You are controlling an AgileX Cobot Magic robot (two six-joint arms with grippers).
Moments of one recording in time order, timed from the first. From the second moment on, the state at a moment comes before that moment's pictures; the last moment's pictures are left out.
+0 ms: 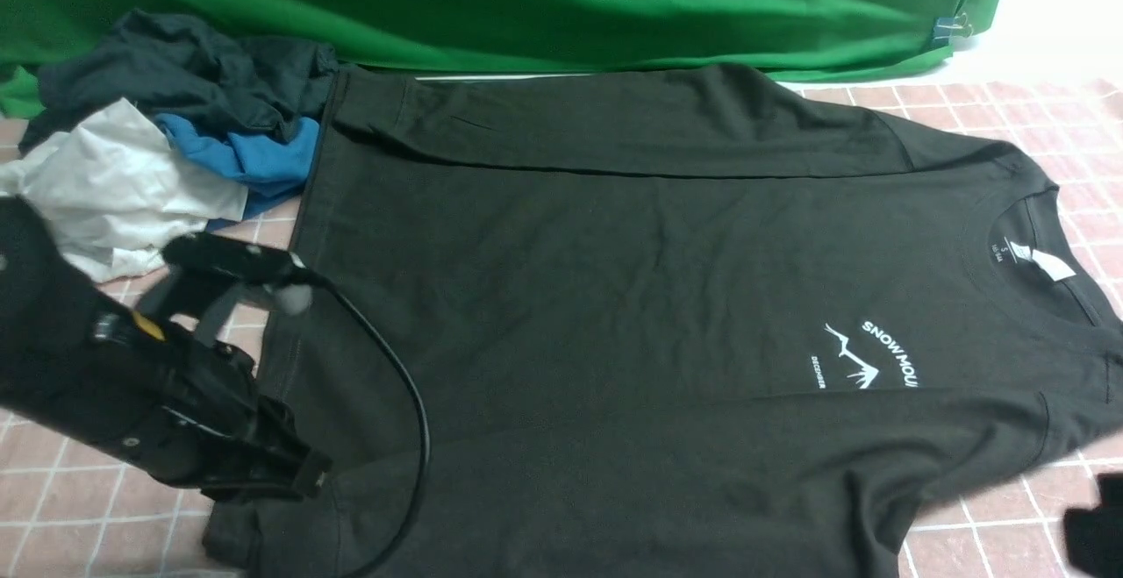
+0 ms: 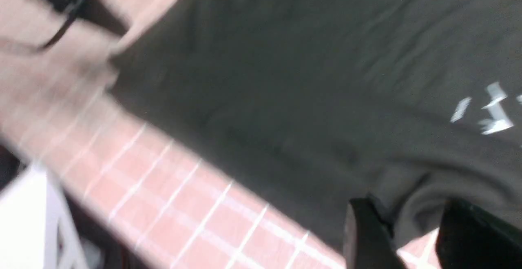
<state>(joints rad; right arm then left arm) 0.77 0.53 -0.66 0.01 0.88 0.20 -0.14 1.31 -0.74 -0.30 0.88 0.44</state>
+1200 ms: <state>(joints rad) 0.87 0.56 -0.66 0.00 0.83 0.15 -0.14 1.57 -0.72 -0.15 0.76 0.44</state>
